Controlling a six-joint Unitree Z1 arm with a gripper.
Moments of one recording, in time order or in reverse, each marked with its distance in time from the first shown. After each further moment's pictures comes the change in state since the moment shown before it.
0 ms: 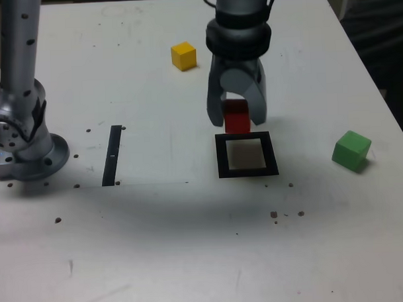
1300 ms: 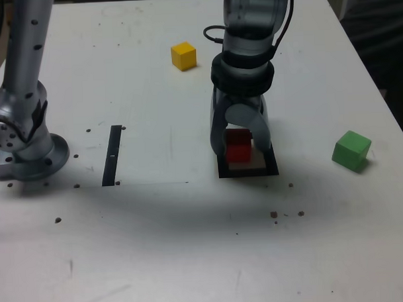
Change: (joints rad) arm -0.044 0.079 0.065 -0.089 -0.009 -0.108
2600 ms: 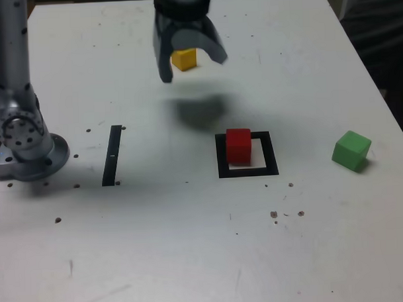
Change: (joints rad) arm 0.480 -0.183 0.076 0.124 0.129 0.210
